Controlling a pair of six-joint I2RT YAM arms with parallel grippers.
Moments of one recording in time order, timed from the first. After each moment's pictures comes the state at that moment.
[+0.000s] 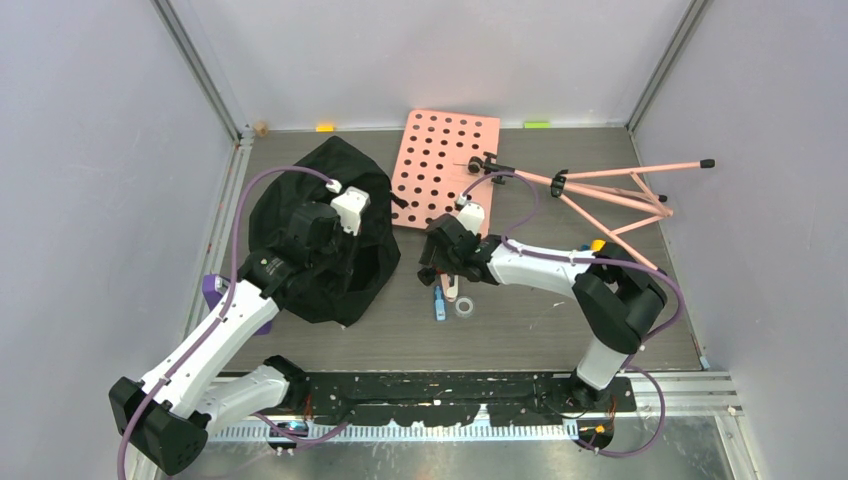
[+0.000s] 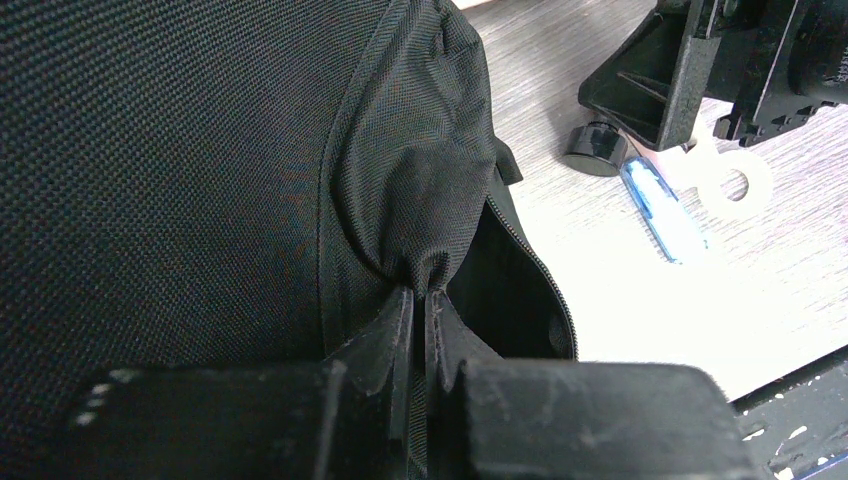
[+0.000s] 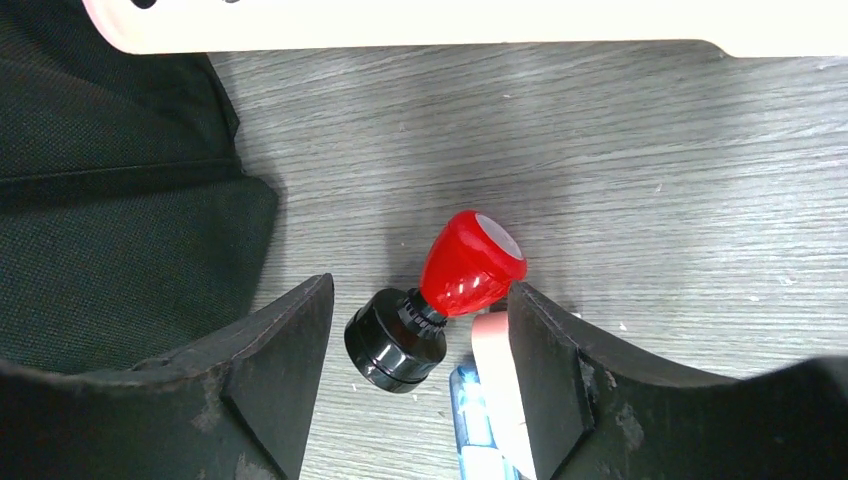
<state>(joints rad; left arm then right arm) -0.54 0.98 0.95 -0.63 -0.07 -0.03 0.84 1.70 1.03 -0.21 0.36 0.98</state>
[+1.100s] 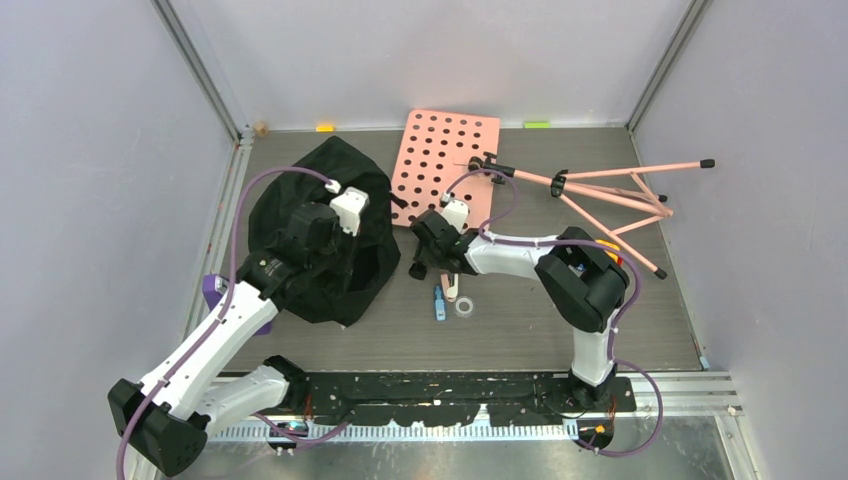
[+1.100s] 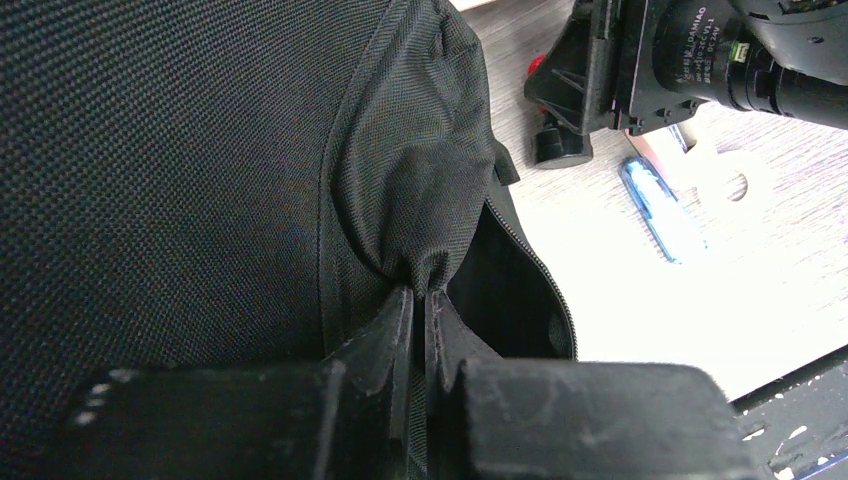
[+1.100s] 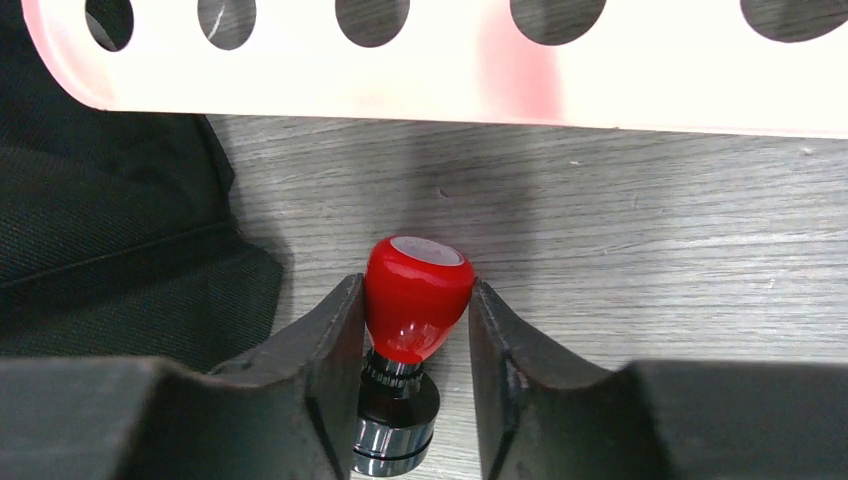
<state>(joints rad) -0.54 0.97 0.95 -0.63 -0.07 -0.03 0.84 1.90 1.17 -0.18 0.36 0.97</state>
